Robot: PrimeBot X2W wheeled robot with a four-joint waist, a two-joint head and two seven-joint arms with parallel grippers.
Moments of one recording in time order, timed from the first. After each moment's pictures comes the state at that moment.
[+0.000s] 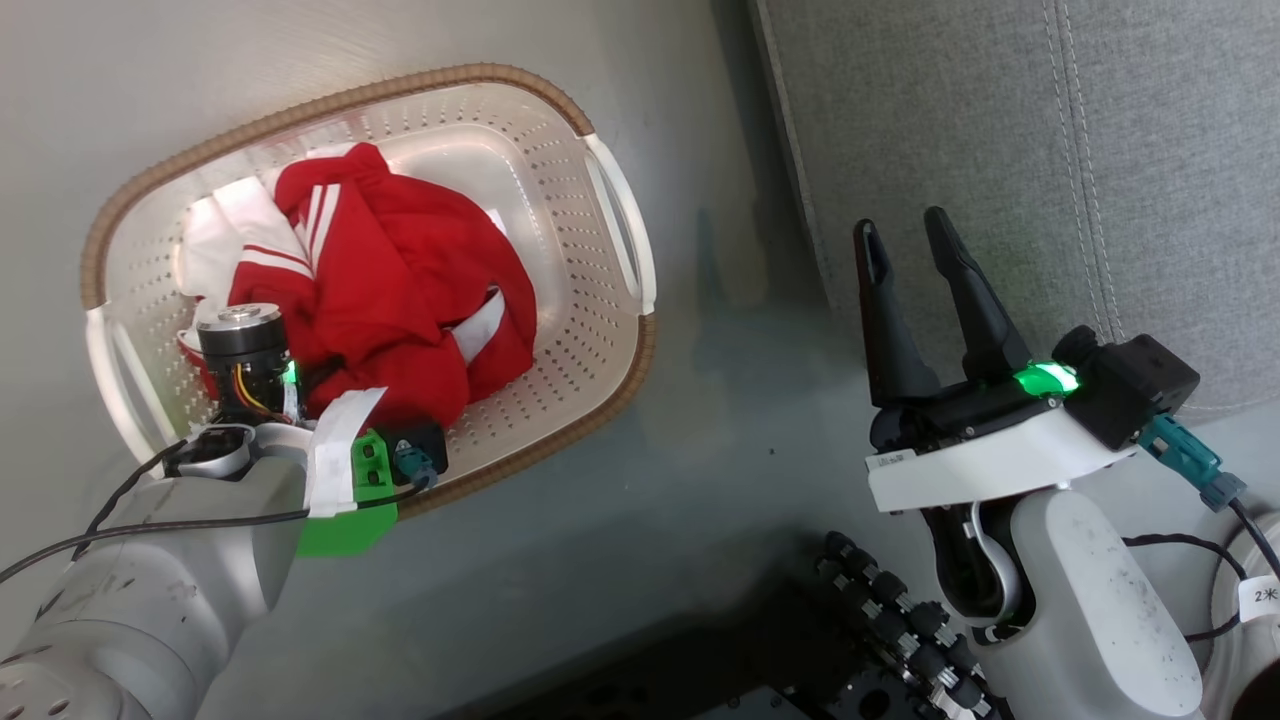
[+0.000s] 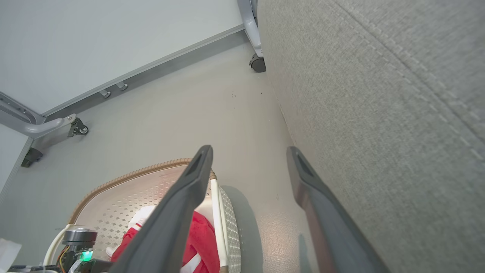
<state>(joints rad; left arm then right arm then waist) -0.97 0.25 -1.28 1.29 0.18 -0.13 -0.12 -0.30 -0.05 0.22 0.03 0.43 0.13 -0.26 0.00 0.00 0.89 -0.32</state>
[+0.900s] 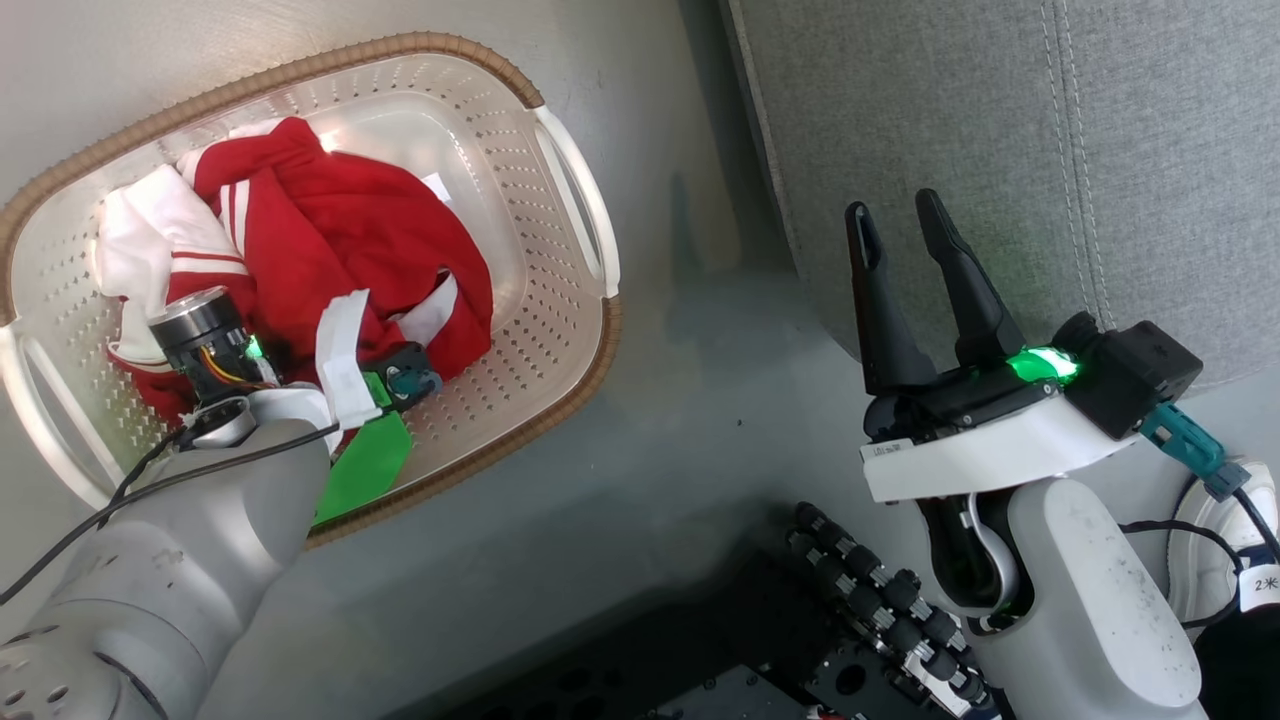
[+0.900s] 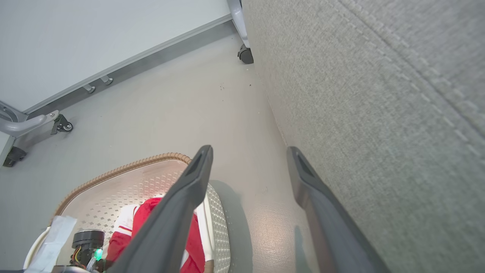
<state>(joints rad) -1.01 0.24 -1.28 1.25 -0.12 -0.13 0.26 -0.32 -0.05 0.24 0.02 0.46 0.13 -0.26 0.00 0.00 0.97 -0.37</state>
